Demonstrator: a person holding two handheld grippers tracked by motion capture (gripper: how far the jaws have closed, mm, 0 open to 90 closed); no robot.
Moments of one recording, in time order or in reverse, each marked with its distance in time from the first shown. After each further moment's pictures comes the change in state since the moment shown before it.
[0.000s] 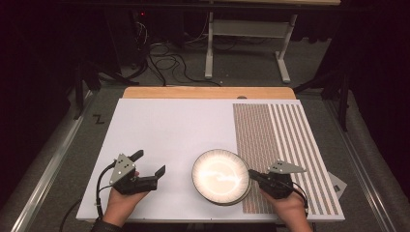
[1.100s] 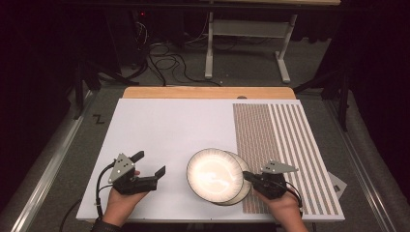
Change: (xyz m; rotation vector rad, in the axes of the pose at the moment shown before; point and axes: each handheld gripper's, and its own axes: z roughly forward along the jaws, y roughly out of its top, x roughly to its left) left arm 0.001 0.000 0.000 0.021 -0.027 -0.043; right arm 0.010 0.003 0.010 0.032 0.033 -0.008
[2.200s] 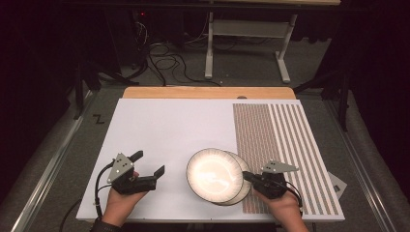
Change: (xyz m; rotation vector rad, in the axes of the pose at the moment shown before) left arm 0.000 0.002 -0.002 -0.005 0.011 0.006; right arm -0.002 -0.001 0.001 -0.005 0.015 0.010
